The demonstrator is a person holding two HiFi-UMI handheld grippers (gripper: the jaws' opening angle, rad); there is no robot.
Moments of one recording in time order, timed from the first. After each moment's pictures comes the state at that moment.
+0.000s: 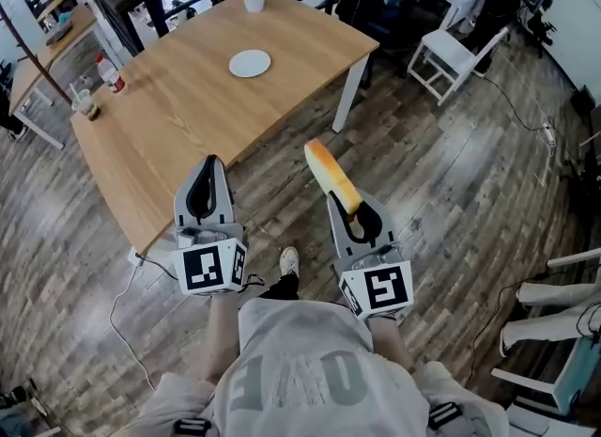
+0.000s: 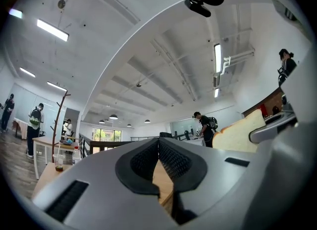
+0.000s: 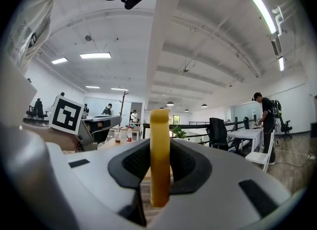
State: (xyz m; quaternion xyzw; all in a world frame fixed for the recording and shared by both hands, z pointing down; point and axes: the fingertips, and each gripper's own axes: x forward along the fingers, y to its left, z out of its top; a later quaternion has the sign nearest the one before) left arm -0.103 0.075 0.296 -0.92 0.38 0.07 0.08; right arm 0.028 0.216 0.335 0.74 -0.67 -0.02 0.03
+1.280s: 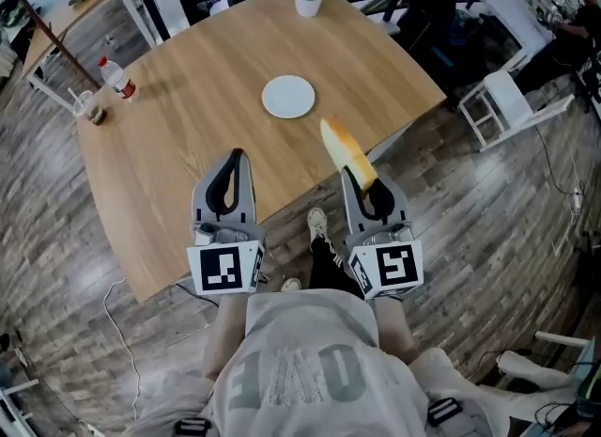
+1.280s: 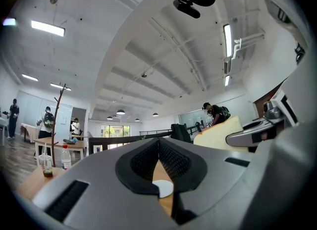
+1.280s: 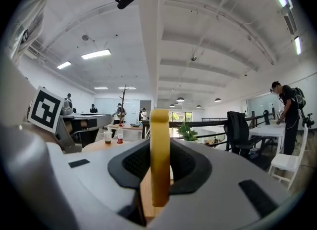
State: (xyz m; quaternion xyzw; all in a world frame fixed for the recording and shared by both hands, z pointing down) left arm 0.005 -0.135 0.314 -0.90 0.43 0.04 0.08; right arm 0.156 -0.061 0.353 0.69 -0.73 0.00 0.03
